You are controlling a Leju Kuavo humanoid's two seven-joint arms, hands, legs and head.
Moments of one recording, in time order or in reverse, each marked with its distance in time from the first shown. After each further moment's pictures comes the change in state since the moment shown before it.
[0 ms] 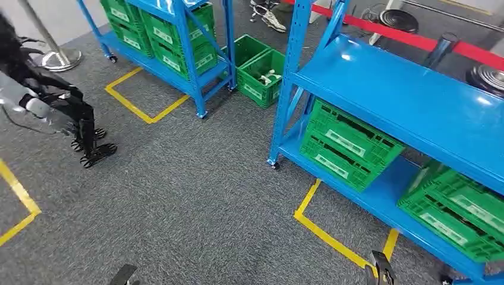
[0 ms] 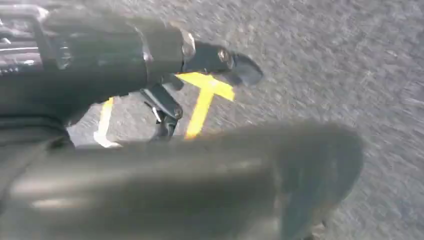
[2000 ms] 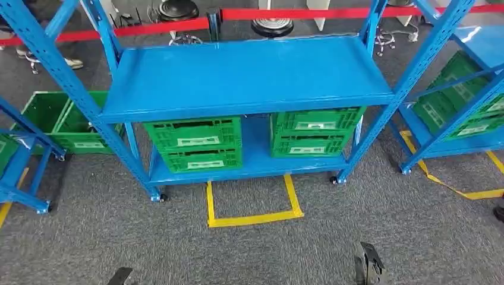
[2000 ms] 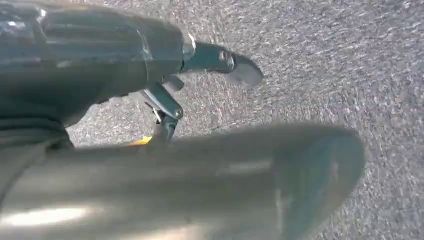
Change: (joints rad) left arm 0.001 -0.001 0.000 0.003 0.069 0.000 -0.024; right arm -0.052 0.028 0.059 -0.008 -0.046 -0.006 0.025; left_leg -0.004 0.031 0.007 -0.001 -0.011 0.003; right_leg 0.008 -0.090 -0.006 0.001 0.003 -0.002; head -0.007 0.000
